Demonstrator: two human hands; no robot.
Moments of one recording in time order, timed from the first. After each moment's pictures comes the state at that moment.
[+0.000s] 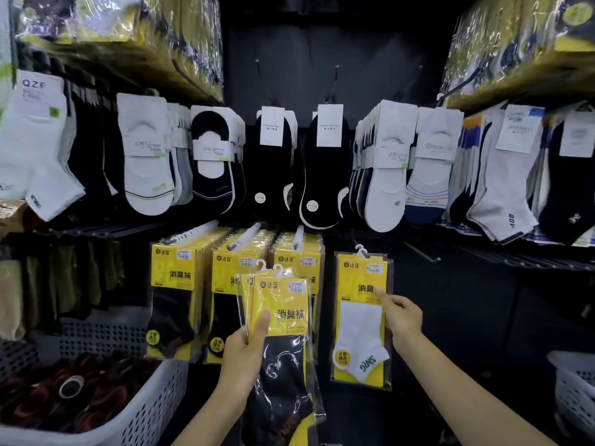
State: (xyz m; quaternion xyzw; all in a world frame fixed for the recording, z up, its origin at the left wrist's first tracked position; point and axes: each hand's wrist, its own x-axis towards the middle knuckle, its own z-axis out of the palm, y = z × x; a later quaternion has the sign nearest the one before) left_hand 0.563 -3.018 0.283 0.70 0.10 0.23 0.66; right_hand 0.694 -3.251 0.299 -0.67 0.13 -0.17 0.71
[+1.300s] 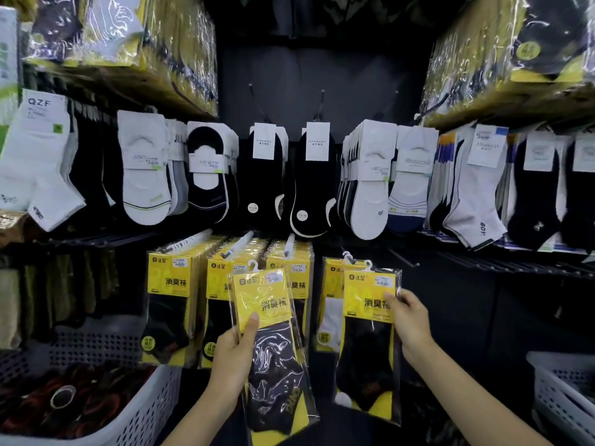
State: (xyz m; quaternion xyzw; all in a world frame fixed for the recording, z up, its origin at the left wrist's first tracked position) left_hand 0.546 -3.017 0.294 0.69 0.04 0.19 0.70; right_hand 0.634 -3.275 0.331 -0.66 0.03 -0.19 0.72
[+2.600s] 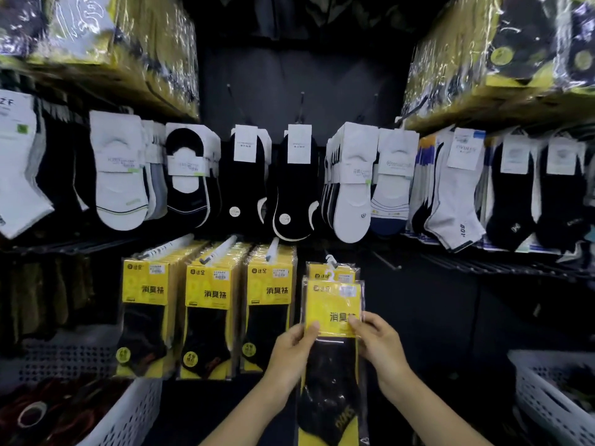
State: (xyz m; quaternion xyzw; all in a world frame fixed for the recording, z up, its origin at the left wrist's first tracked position) left_hand 0.574 -3.109 0.305 0.70 -0.04 0.05 0.71; right_hand 0.600 -3.264 0.311 -0.65 -0.02 -0.08 0.76
